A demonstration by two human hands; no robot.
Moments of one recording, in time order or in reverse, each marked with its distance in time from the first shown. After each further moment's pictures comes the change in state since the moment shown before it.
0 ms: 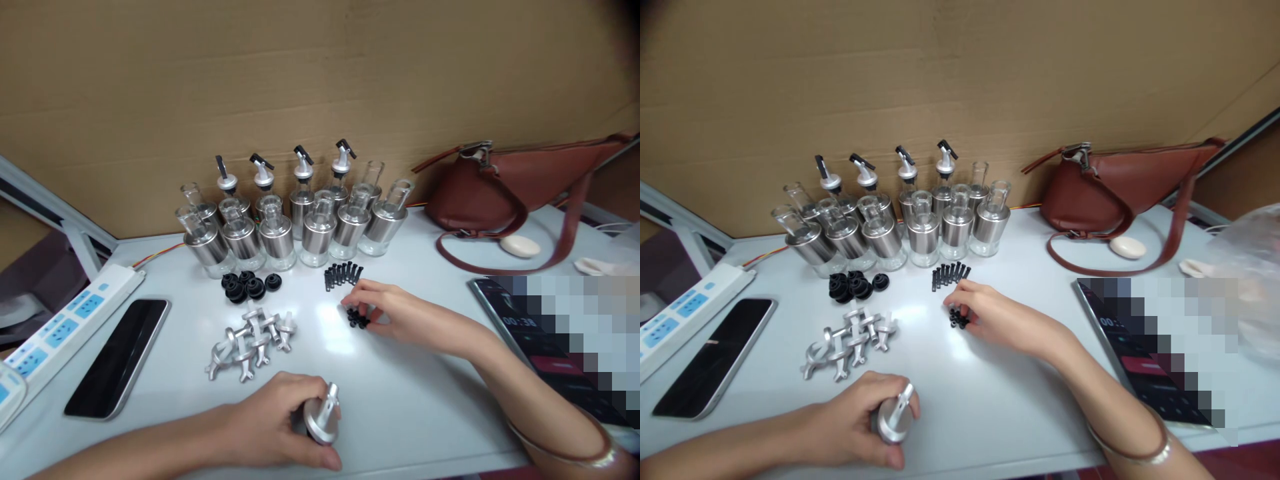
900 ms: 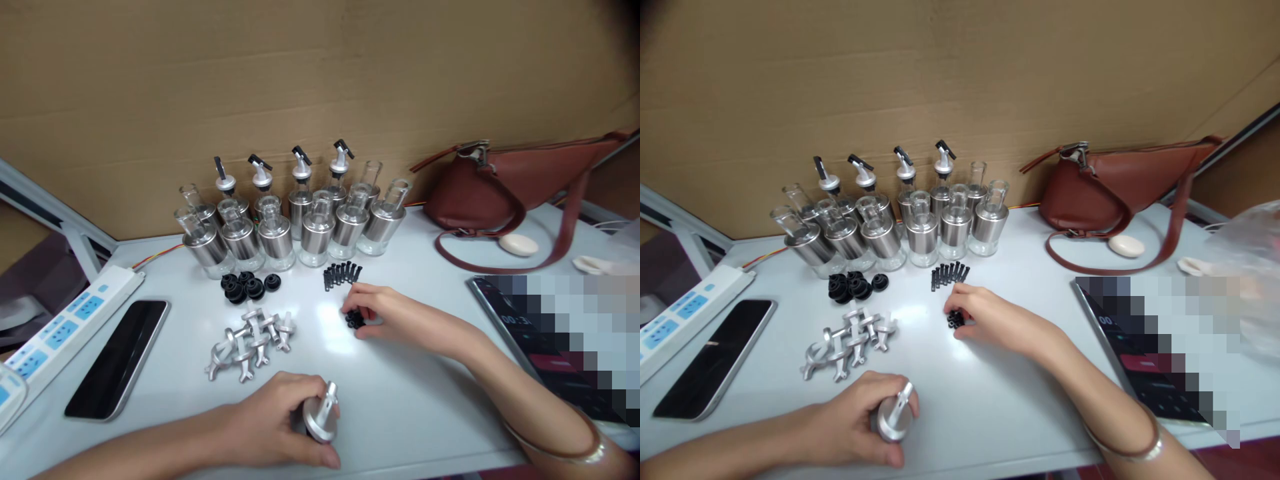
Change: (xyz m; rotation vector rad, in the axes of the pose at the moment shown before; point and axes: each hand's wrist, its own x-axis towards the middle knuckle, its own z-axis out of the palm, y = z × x) left_hand 0.000 0.000 0.000 0.002 0.002 -0.006; right_hand 0.002 0.000 0.003 0.033 -0.020 0.030
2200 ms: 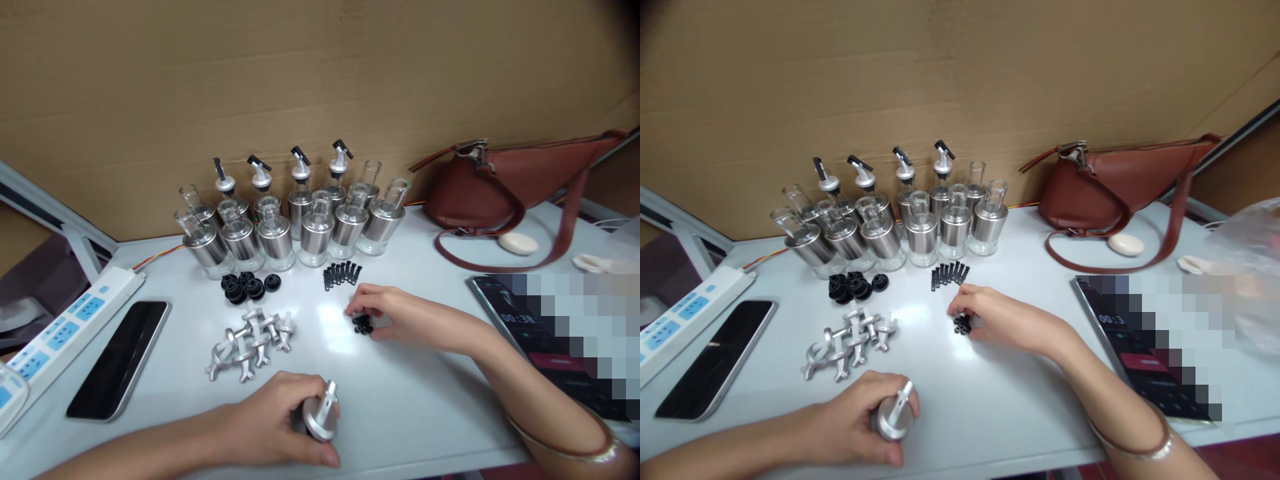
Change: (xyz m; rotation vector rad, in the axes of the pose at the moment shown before) left_hand -0.001 -0.002 -0.001 0.002 -0.003 0.009; right_hand -0.006 0.007 -0.003 0.027 -0.018 -0.031
